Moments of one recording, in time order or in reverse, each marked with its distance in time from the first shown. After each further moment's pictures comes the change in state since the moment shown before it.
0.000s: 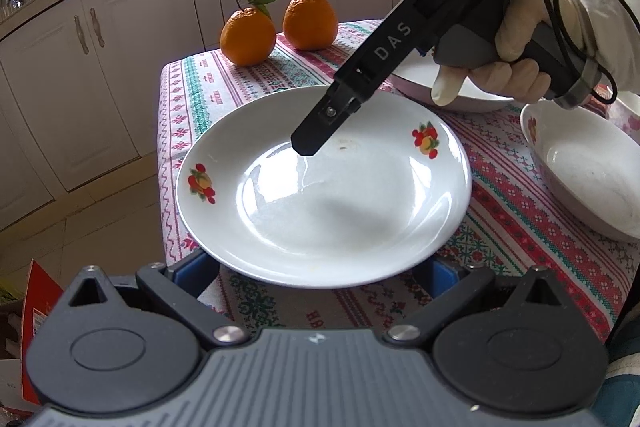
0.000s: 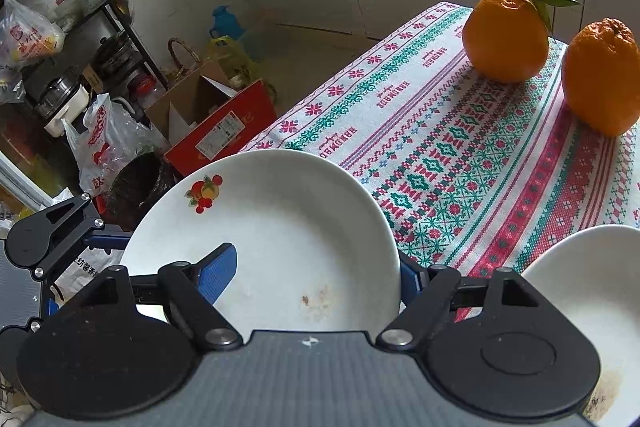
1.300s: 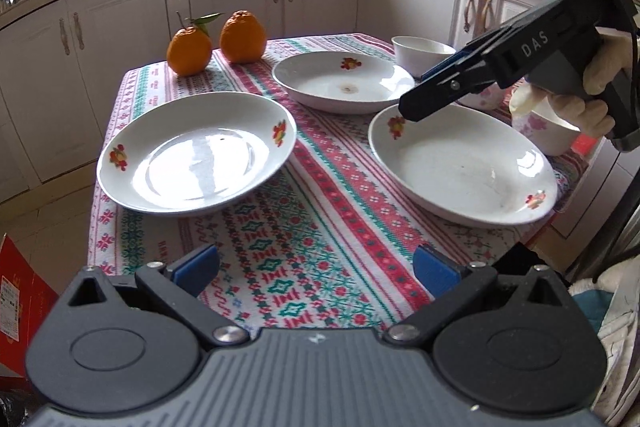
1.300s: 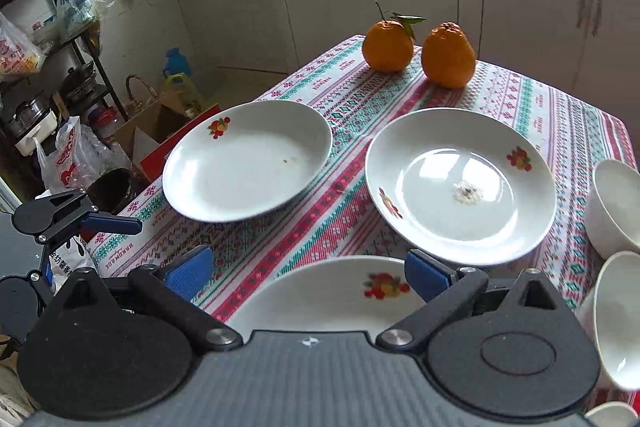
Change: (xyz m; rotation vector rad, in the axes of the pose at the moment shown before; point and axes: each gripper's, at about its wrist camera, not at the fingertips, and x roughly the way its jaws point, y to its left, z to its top) left arm -0.064 -0.091 -0.024 -0.037 -0.044 -0.090; right arm -0.154 0.041 -0.148 0.068 -0.171 -0.225
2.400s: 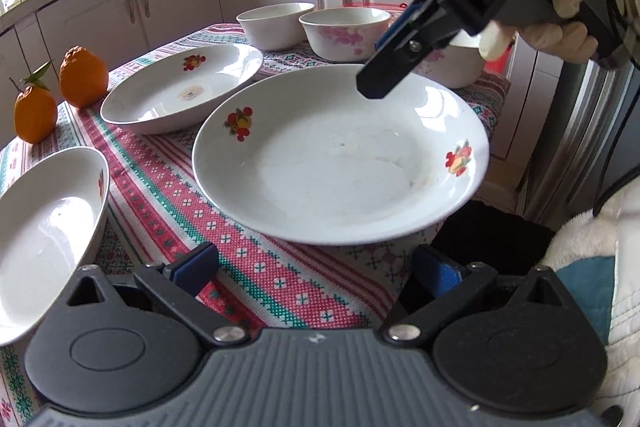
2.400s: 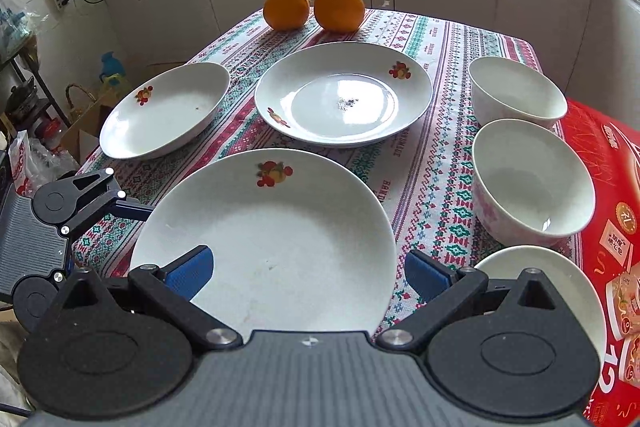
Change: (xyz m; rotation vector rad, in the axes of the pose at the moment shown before) left arm 0.059 -0.067 0.007 0.368 0.041 -0.216; right arm -0.039 -0.043 -0.057 0.135 0.050 -0.141
